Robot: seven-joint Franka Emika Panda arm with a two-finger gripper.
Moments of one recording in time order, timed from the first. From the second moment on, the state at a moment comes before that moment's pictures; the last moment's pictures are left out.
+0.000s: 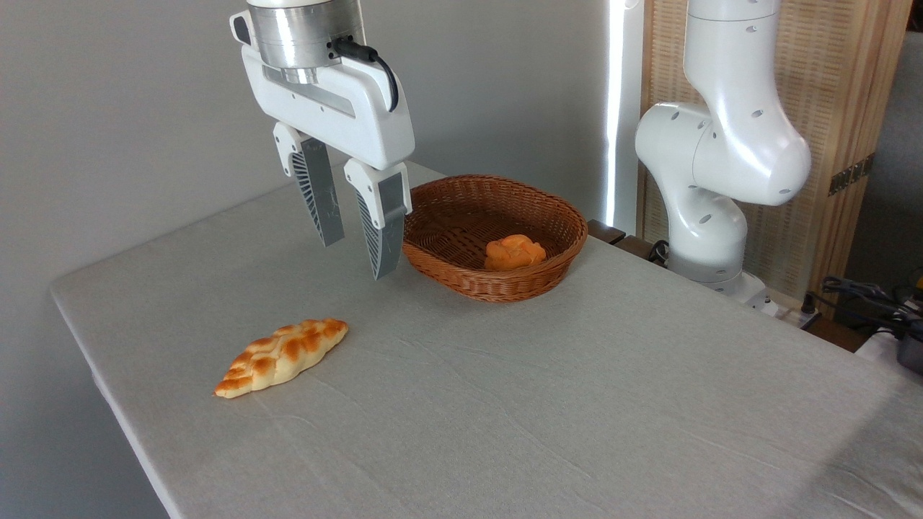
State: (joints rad) arm -0.02 0.00 -0.04 -1.61 -0.07 1.62 0.66
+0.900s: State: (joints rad) arm -0.01 -0.09 -0.02 -1.75 -0.10 1.64 0.72
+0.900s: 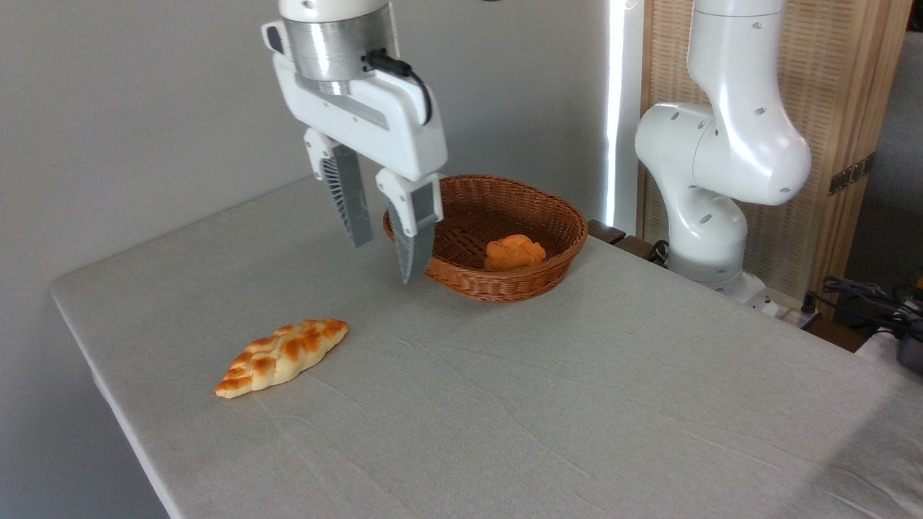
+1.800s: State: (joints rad) arm -0.21 -0.54 0.00 -2.39 -0.22 1.77 0.78
